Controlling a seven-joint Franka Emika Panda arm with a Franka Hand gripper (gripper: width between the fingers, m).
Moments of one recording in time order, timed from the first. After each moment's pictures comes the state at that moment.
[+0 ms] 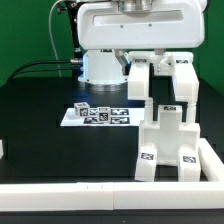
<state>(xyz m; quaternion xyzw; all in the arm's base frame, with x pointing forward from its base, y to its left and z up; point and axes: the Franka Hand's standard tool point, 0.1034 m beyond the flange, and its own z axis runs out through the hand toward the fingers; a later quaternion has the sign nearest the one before) 0.521 0.036 0.147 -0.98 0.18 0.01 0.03</state>
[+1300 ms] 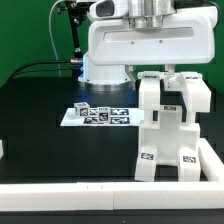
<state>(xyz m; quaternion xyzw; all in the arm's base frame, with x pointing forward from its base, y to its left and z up) 0.528 0.052 0.122 -0.98 0.18 -0.02 0.04</state>
